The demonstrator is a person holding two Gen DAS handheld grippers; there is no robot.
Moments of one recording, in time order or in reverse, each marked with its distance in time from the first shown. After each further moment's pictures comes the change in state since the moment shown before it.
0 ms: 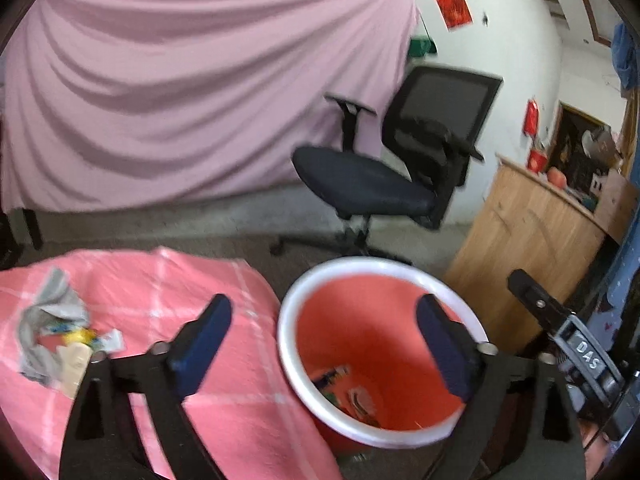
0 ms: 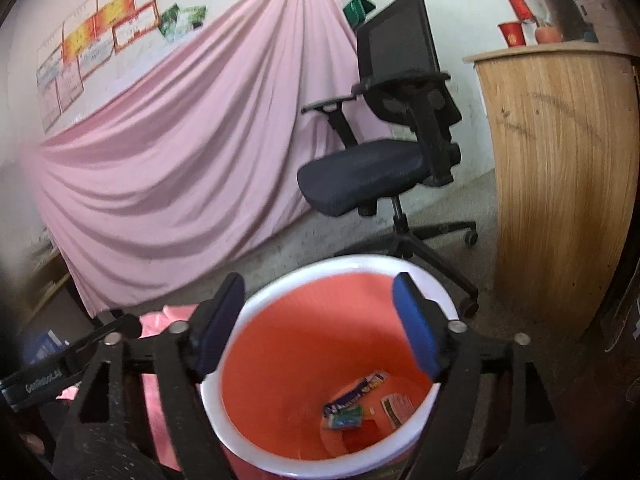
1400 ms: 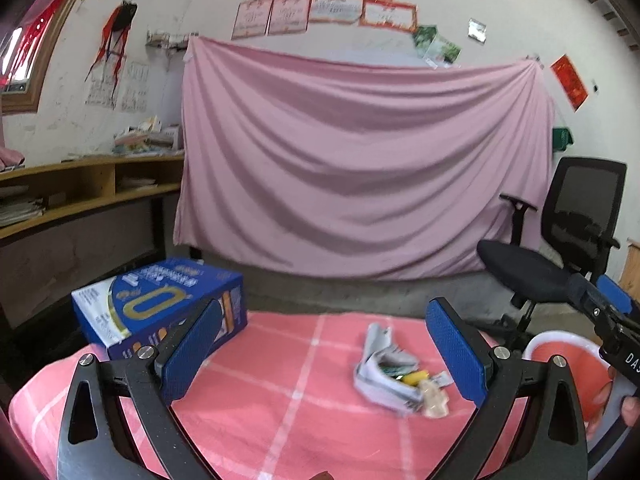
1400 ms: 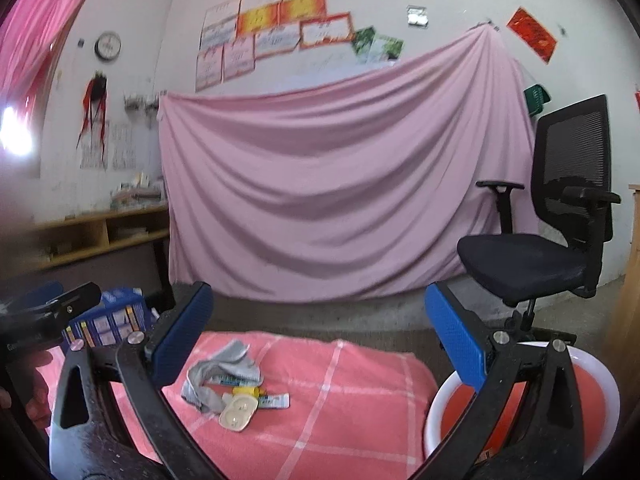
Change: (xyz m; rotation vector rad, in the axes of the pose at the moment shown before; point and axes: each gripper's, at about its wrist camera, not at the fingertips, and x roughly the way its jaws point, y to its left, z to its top) left arm -0.161 0.207 -0.046 -0.103 -0.286 0.533; right arm 0.010 0.240 -0.048 -0.399 -0.109 0.382
